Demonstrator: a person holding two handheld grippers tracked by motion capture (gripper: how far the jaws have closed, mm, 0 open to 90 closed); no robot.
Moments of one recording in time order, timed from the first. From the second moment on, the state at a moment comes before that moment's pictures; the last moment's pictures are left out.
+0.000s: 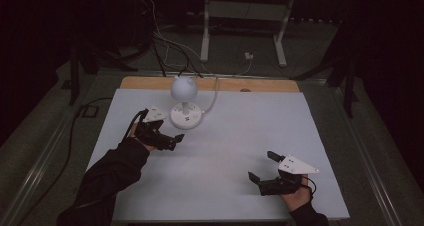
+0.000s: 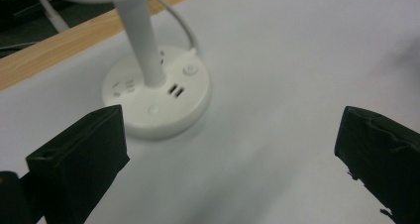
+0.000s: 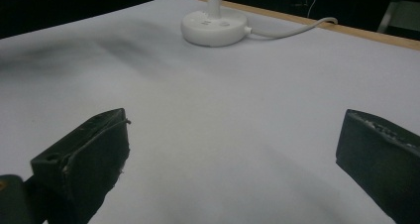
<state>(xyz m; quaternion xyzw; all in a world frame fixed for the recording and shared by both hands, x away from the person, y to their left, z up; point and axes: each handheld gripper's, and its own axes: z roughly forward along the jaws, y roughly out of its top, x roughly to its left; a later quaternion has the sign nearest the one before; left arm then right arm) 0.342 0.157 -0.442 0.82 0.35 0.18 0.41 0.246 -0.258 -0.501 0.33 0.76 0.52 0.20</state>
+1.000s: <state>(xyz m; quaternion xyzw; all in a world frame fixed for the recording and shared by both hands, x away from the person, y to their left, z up) 0.265 0.206 -0.506 0.85 0.34 0.12 0.38 0.245 -0.256 -0.501 0.32 0.77 0.52 0.20</state>
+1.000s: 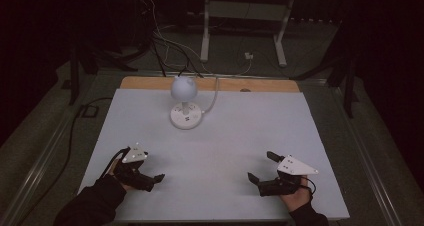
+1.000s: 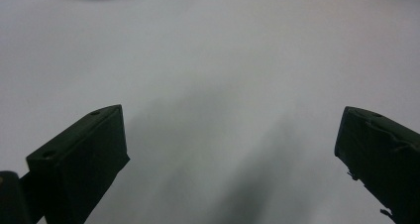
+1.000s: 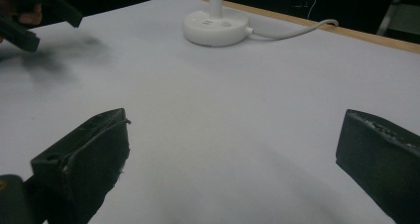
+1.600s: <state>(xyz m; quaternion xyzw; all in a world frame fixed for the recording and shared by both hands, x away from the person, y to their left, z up) 0.247 0.227 -0.522 0.83 0.35 0.13 0.41 0.245 -0.255 -0.501 0.32 0.77 0.51 0.20</state>
